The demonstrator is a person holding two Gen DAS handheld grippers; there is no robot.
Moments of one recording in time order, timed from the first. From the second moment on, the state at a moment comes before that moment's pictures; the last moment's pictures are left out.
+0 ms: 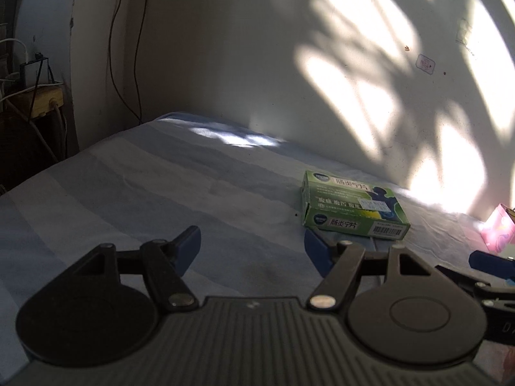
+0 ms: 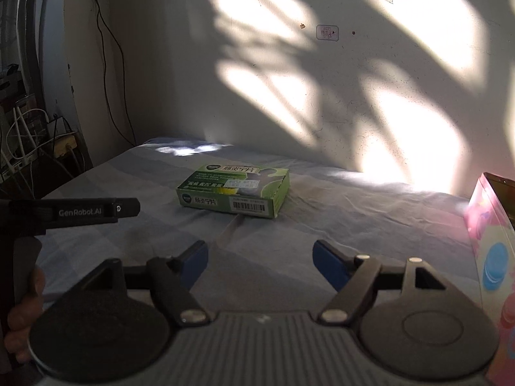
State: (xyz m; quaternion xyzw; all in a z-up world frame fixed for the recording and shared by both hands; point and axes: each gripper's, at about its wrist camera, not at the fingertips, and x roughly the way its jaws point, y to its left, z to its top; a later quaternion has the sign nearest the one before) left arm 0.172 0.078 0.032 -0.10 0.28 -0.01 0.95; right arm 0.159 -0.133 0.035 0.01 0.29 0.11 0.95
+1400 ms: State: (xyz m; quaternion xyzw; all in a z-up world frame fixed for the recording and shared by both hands) left arm 0.184 0.047 0.008 -0.15 0.31 -0.23 0.91; right arm 0.179 -0.101 -0.004 -0.05 0.34 0.19 0.92
